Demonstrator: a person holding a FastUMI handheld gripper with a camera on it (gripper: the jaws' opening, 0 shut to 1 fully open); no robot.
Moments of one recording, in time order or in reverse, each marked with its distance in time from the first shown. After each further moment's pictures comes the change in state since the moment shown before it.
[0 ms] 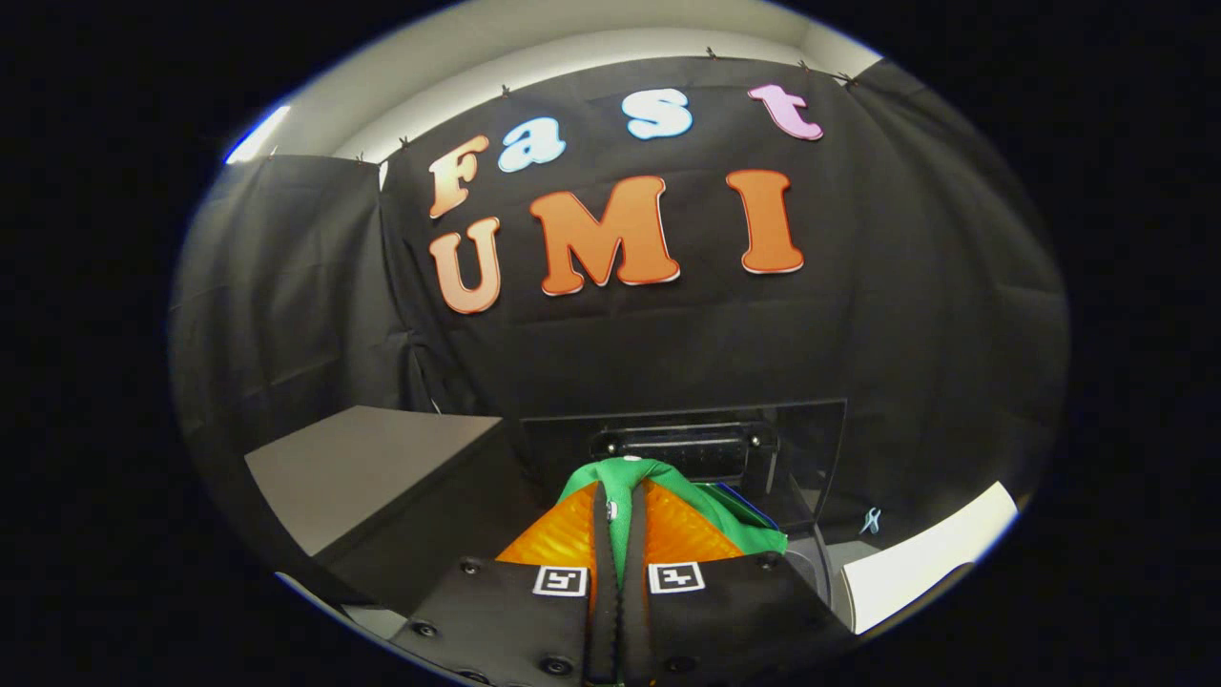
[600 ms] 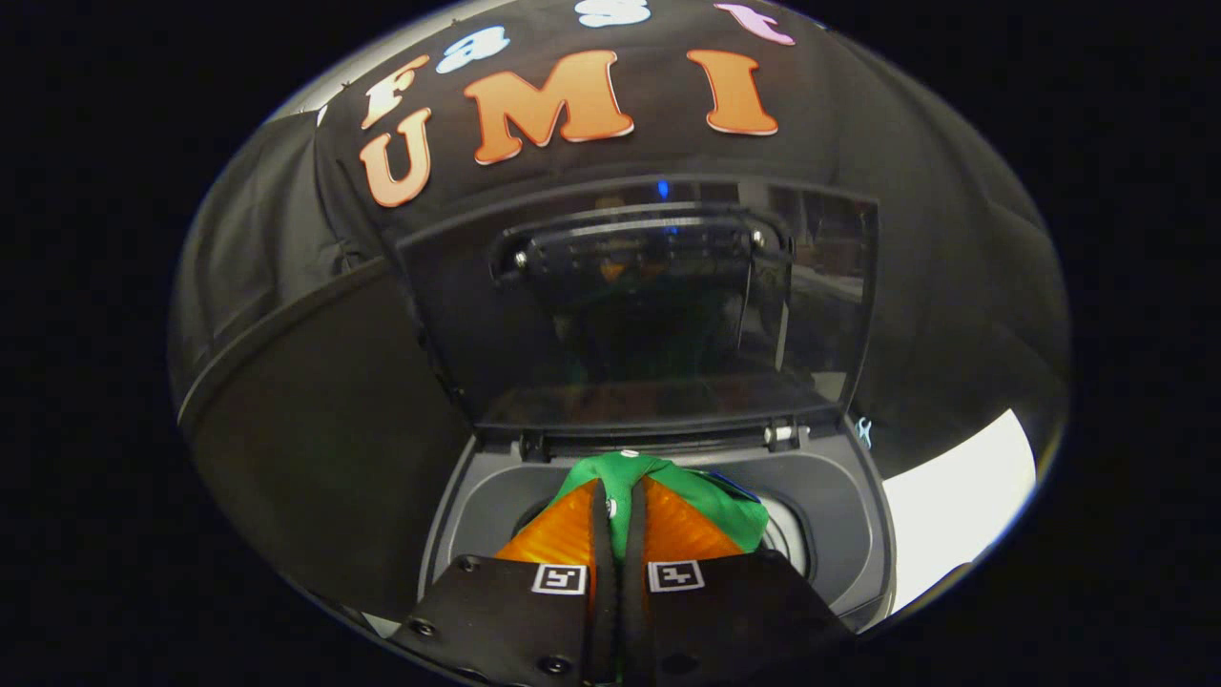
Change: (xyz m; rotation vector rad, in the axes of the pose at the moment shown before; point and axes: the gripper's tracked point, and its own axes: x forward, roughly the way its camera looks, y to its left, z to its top) arm 0.098 -0.043 -0.164 0.062 0.342 -0.108
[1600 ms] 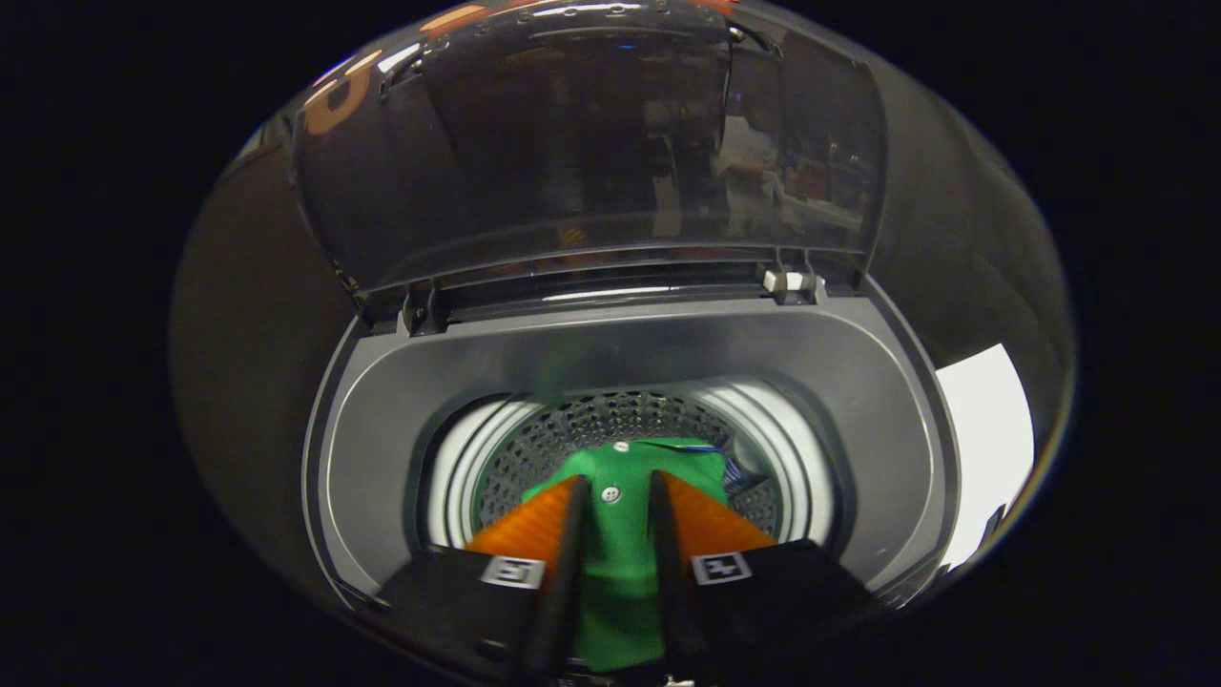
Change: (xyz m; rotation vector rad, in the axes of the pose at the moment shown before) arm 0.053 -0.030 -0.098 0.020 0.276 -0.142
